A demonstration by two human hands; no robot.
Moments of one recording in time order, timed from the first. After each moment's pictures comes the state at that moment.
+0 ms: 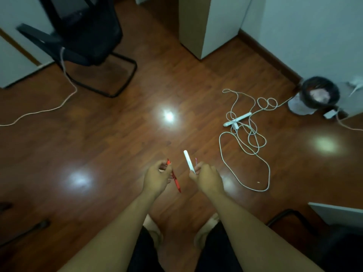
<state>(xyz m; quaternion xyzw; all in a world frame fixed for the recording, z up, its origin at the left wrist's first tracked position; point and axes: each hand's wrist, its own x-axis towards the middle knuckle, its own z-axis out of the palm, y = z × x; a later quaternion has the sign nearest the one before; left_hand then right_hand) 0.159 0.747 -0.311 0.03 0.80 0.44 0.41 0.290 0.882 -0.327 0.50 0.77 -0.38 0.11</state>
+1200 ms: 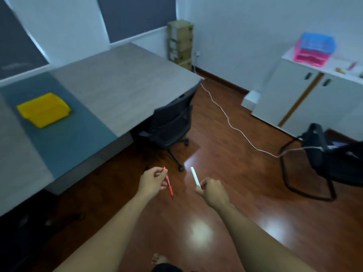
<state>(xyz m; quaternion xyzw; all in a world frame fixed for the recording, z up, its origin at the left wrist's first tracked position) 0.248 0.156 -0.074 -0.42 0.68 0.60 -0.08 0.127 0.367 -0.062 -0.20 0.92 -0.21 0.25</state>
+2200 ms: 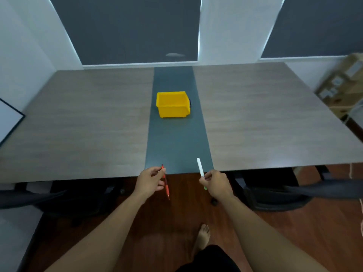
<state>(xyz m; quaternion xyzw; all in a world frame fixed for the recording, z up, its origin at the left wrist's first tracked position) 0.387 -0.195 -0.084 -0.65 0.47 0.53 -0.29 0.121 -0.152 -0.091 -0.49 0.79 -0.18 0.33</state>
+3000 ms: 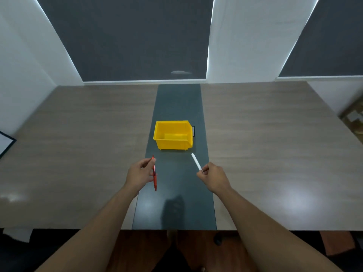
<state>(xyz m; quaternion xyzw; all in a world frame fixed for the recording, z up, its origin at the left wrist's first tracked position) 0.346 -0.475 -0.058 -0.65 0.41 0.52 -0.37 0.055 -0.445 -0.063 -0.55 0.74 -0.19 0.34</state>
